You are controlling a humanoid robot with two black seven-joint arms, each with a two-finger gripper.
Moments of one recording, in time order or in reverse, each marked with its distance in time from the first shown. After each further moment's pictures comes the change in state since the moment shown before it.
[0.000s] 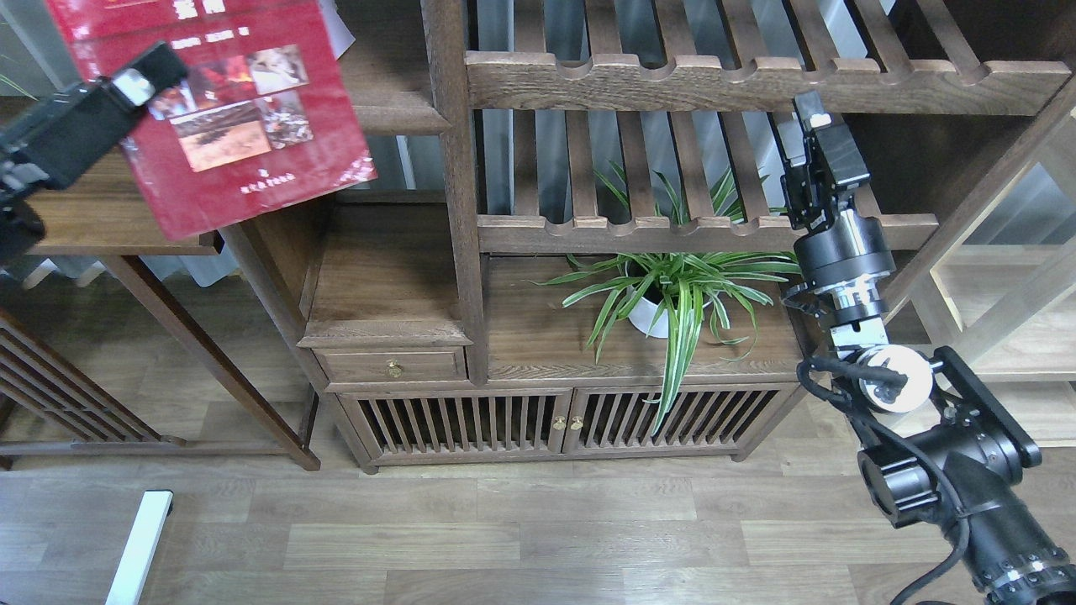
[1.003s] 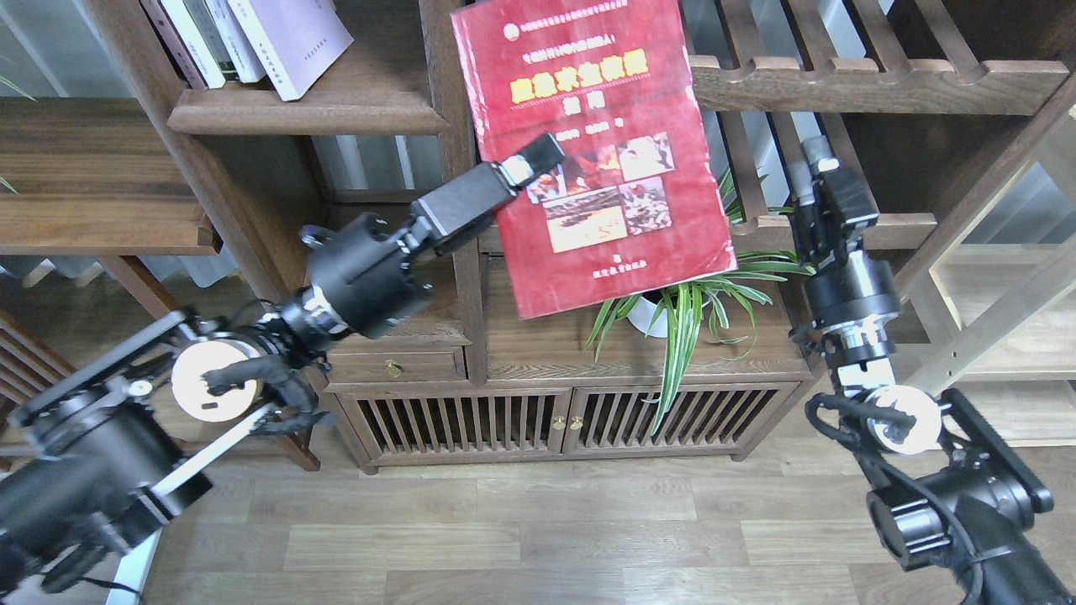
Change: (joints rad) left arm -0.412 -0.512 0.679 0.130 -0.162 0.000 -0.113; right arm -0.105 -0.001 0.043 0.063 0.012 0.000 0.008
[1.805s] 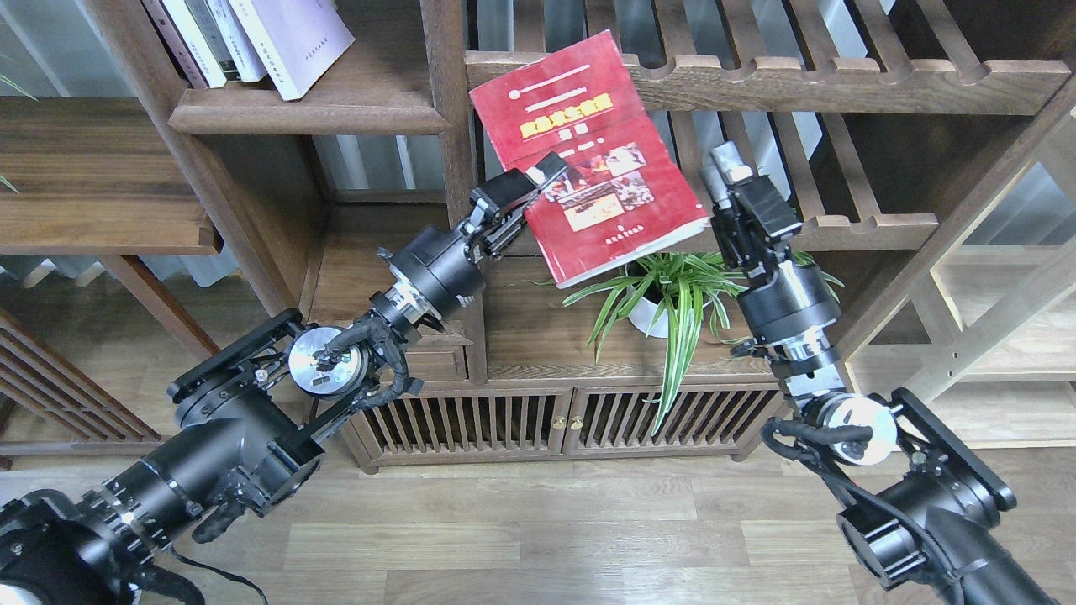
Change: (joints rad) left arm -0.088 -0.330 0.050 0.535 -0.146 0.001 0.012; right arm -0.028 0.006 -0.143 0.125 -0.029 0.000 -0.002
